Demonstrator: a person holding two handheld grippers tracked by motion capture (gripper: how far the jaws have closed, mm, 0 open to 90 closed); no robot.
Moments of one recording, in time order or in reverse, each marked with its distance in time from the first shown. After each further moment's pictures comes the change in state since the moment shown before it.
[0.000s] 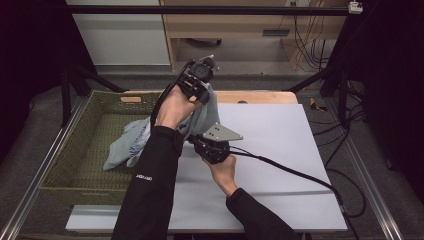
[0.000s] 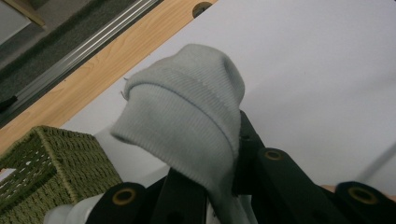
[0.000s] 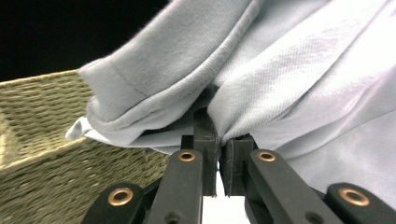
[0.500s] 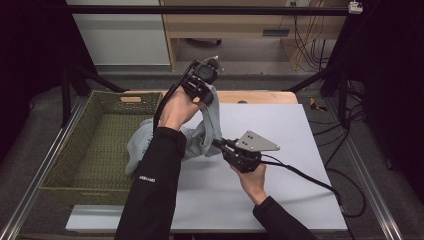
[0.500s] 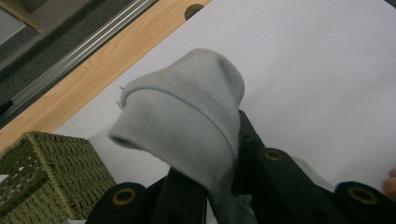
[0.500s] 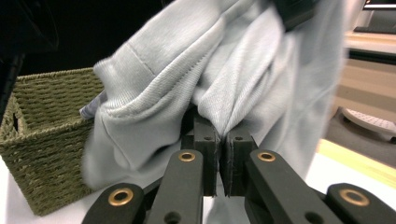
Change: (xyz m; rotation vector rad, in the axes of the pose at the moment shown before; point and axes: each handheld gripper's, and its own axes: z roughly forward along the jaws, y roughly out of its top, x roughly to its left) left arm -0.009 0.002 -0.002 0.010 -0.010 0.034; right arm -0.022 0.005 -0.078 -0.022 -0.035 -0.060
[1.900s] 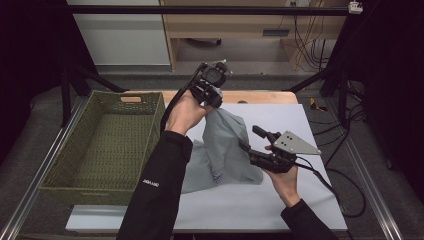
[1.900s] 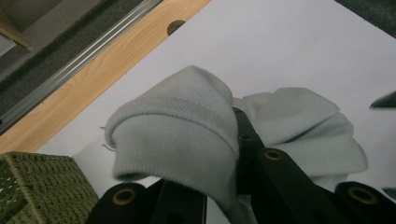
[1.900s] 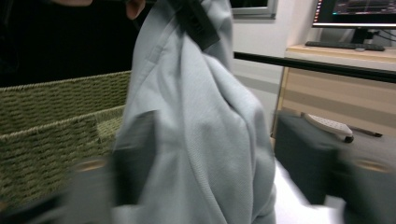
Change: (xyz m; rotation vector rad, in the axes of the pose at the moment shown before) left arm -0.020 0.003 0.000 -0.066 -0.028 0.013; right arm -0.038 0.000 -0.061 -0.064 -0.112 0.021
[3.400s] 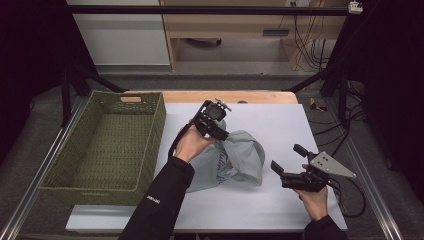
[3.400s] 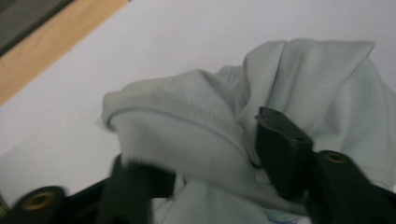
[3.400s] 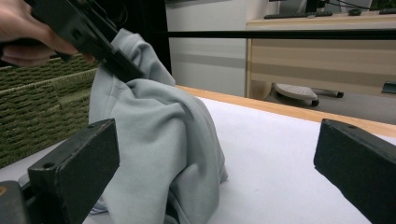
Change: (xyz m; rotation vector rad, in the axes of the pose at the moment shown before) left arm -0.017 -0.063 0.076 -0.092 -0.055 -0.001; right arm -0.043 -0.060 -0.071 0.040 -0.125 0.094
